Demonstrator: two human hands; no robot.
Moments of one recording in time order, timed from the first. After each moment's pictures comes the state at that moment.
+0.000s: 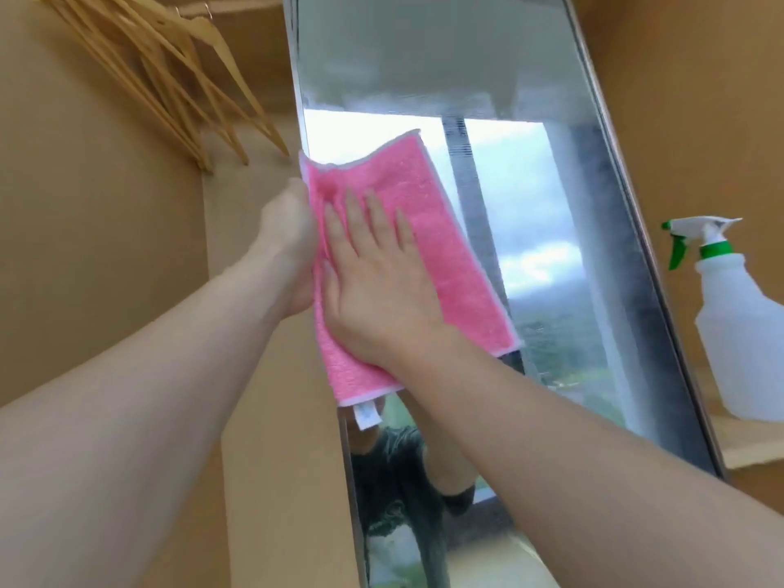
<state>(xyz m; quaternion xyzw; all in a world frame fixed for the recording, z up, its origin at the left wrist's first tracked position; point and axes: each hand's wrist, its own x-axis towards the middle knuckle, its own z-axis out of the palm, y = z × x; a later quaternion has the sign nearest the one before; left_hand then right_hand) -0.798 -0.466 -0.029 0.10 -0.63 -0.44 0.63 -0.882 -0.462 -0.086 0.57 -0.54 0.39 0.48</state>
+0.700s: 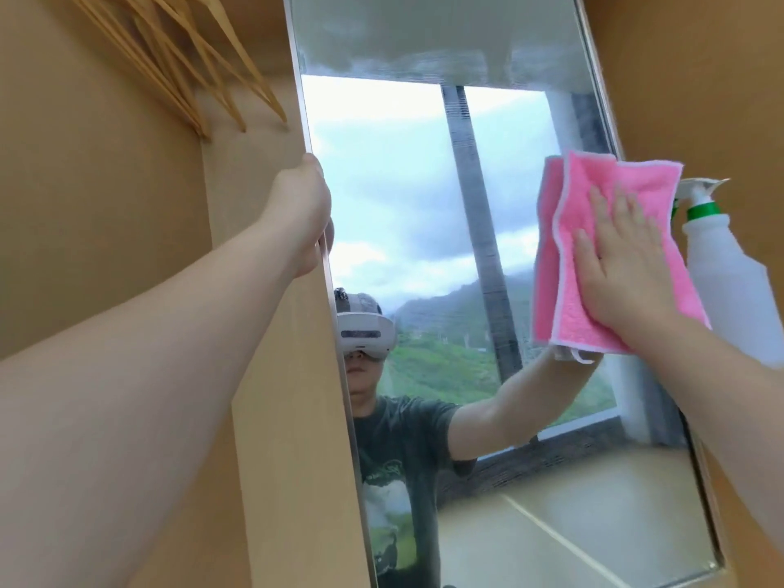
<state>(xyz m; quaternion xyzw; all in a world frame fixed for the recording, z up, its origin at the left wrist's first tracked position) -0.801 -0.473 -0.036 0.25 -0.63 -0.32 0.66 -1.100 -0.406 -0.153 0.43 -0.64 0.48 0.41</state>
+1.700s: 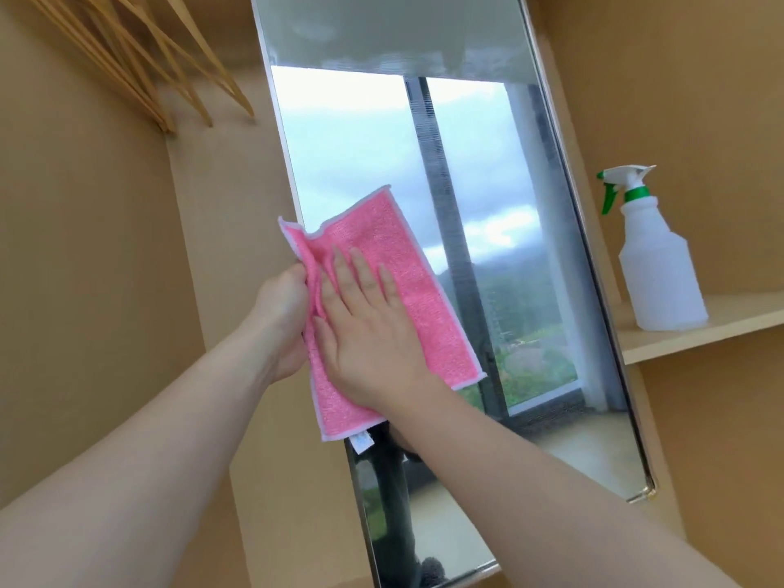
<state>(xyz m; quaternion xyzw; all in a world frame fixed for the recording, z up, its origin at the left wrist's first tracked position) -0.777 -0.453 -0.139 0.22 -0.65 -0.49 0.54 -0.872 -0.454 -0.198 0.59 -0.56 0.38 0.44</state>
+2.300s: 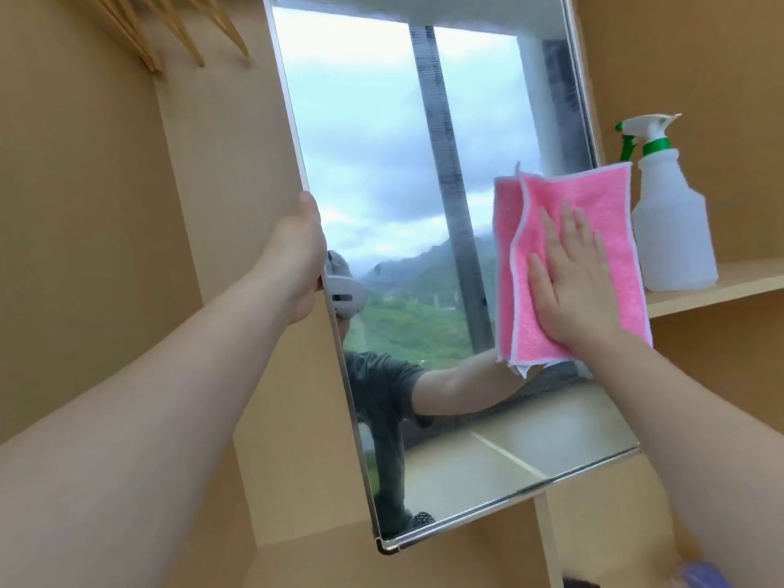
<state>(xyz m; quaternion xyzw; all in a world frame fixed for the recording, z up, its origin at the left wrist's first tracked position) -0.793 -0.463 -0.143 0.32 -0.64 -0.37 0.59 -1.066 -0.403 -0.250 0.46 -0.66 0.45 0.39</state>
